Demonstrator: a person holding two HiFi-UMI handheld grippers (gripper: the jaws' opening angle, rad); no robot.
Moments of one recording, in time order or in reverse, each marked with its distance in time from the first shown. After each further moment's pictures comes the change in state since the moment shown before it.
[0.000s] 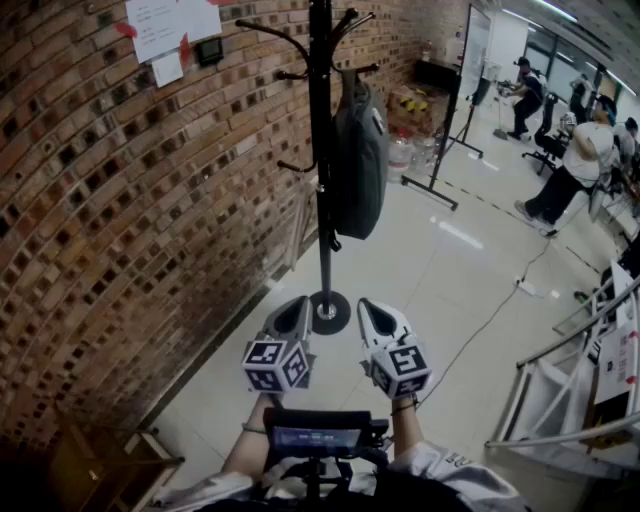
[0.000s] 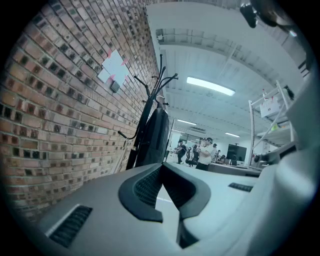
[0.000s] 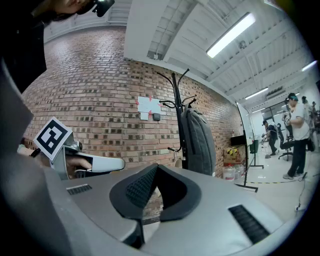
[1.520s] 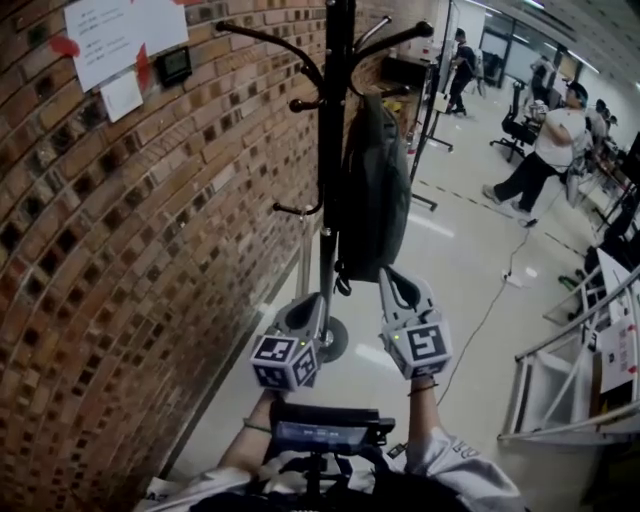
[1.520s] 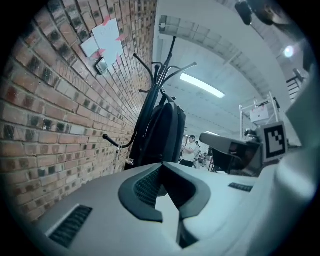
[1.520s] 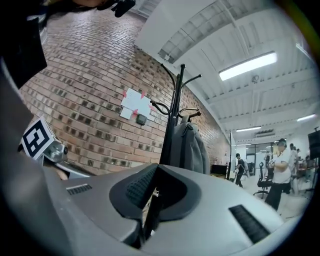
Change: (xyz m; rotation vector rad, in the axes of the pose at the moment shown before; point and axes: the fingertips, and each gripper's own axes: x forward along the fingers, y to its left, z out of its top) left arm 0.153 0.087 0.065 0.042 0.050 -0.259; right arm 0.167 -0.082 0.097 -0.270 -0.128 -0.244
